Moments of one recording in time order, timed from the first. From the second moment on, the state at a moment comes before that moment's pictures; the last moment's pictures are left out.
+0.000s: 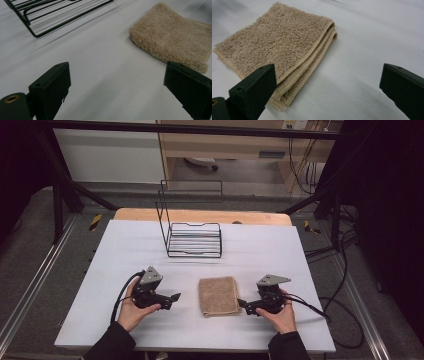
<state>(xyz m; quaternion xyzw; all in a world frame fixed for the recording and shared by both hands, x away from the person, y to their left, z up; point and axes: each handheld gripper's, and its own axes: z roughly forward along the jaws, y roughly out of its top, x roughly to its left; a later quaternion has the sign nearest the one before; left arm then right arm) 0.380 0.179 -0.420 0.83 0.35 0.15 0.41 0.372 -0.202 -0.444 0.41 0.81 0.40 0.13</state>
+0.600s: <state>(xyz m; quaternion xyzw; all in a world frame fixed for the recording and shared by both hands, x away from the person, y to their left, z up) 0.415 0.109 -0.425 0.83 0.38 0.14 0.38 0.369 -0.212 -0.445 0.42 0.80 0.41 0.14</state>
